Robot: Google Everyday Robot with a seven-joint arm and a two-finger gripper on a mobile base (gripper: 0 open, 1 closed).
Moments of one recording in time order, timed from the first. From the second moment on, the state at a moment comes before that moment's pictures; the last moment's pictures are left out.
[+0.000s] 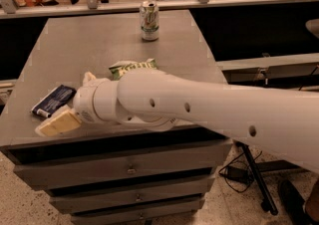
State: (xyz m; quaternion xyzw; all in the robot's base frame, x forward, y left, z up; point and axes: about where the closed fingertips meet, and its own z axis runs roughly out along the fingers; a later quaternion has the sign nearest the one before) arm 0.494 0.222 0.847 -0.48 0.68 0.28 0.48
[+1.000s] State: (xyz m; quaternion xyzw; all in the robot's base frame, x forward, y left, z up) arm 0.518 0.246 0.837 -0.48 0.68 0.28 0.48
